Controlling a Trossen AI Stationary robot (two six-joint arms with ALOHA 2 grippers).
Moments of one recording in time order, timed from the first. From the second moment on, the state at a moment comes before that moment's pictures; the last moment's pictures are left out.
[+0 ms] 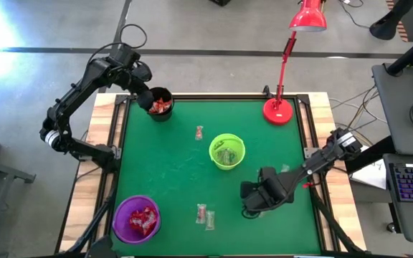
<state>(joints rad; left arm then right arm) 0.97 1.36 1.45 -1.15 0.14 0.38 0.52 1.75 1.43 -1.30 0.08 2.20</state>
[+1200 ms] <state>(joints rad) 0.97 1.36 1.45 -1.19 0.14 0.38 0.53 1.75 1.26 -1.14 -0.06 0.74</state>
